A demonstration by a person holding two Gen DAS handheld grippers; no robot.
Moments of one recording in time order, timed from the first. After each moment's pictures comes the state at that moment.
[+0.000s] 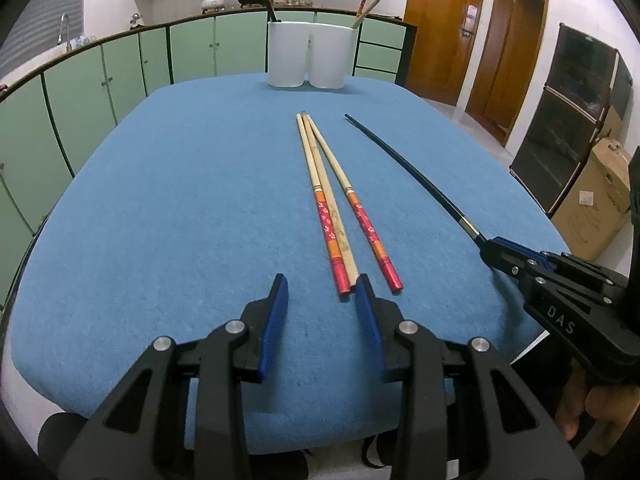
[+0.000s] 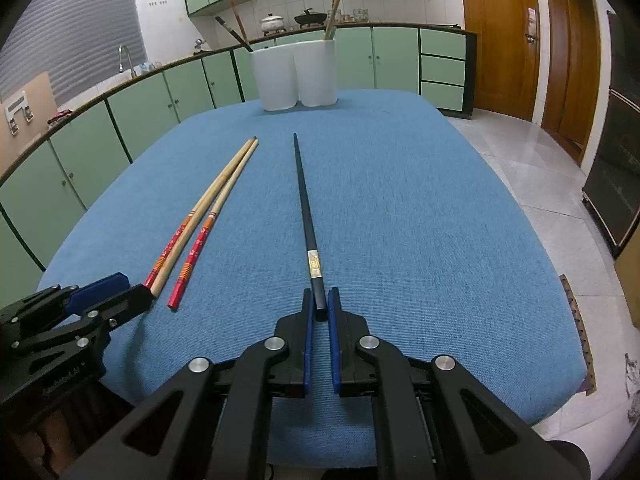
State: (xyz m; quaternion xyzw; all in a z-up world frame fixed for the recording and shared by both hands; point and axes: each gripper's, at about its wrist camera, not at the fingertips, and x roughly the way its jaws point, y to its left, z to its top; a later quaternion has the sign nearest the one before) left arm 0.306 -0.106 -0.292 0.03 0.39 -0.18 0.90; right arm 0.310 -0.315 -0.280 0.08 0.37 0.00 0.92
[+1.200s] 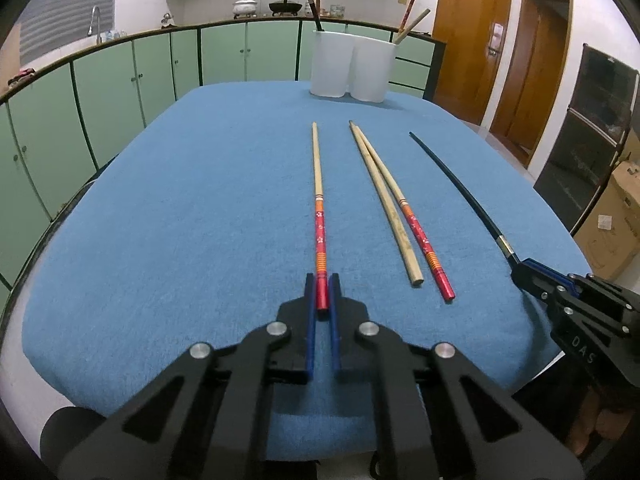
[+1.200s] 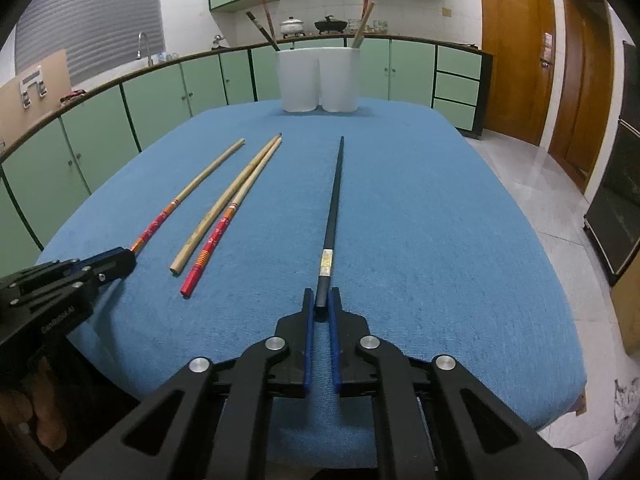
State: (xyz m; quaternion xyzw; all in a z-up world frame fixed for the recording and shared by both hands) left arm 0.307 -0.075 -0.291 0.01 0.37 -0.13 0.92; right arm 0.303 -0.294 -0.279 0.04 0.36 0.01 0.93
